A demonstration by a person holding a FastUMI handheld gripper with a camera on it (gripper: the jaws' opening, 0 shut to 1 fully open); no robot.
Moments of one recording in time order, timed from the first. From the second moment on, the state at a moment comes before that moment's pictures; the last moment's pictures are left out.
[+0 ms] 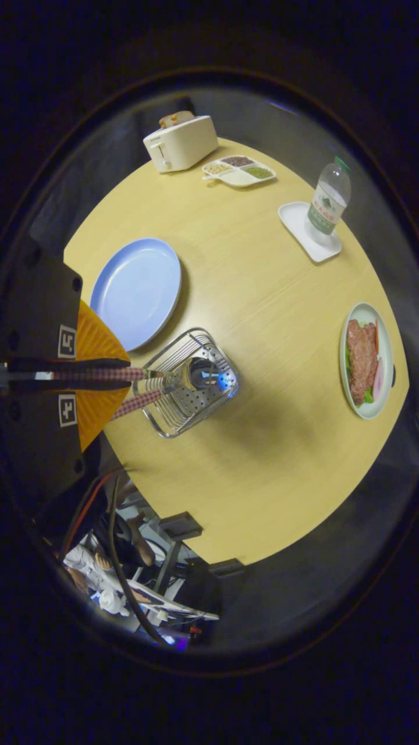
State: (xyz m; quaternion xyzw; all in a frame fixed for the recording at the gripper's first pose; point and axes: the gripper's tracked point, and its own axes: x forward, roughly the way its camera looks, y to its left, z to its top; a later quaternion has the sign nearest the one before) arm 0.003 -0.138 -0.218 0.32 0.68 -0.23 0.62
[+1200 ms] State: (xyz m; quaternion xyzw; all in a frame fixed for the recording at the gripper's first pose) arm -0.015 -0.116 -0.120 0.20 0.52 -0.27 0.78
